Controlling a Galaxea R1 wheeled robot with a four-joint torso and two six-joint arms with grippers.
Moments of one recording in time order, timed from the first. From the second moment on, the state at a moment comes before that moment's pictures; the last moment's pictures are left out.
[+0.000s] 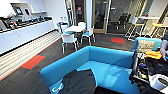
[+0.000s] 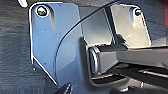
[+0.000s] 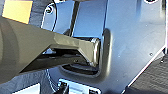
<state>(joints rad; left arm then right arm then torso) 1.45 3.06 -2.71 0.14 -0.08 0.08 -1.62 3.03 -2.68 -0.24 0.27 0.16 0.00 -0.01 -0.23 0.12</state>
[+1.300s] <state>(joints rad) 1.45 3.06 -2.71 0.14 -0.06 0.08 -1.61 3.03 -2.68 -0.24 0.21 0.16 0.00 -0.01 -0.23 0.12</state>
